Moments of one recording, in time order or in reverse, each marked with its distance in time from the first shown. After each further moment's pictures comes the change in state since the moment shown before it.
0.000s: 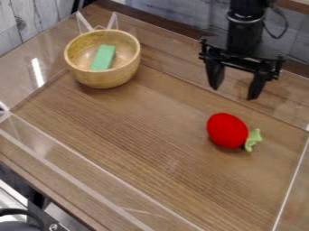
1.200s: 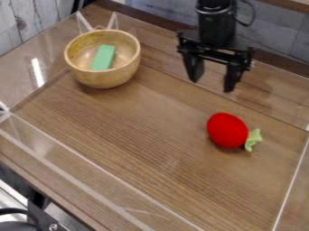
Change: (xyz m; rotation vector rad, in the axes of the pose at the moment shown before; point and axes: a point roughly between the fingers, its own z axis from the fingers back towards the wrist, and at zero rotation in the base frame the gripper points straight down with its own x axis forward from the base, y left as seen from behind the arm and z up) arm -0.003 0.016 0.002 -0.050 0.017 -0.105
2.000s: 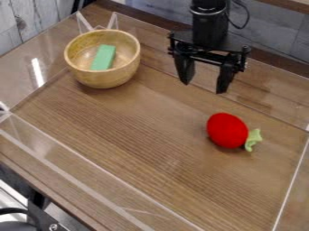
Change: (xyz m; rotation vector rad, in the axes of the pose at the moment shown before) arm -0.011 0.014 0.008 0.041 0.001 0.097
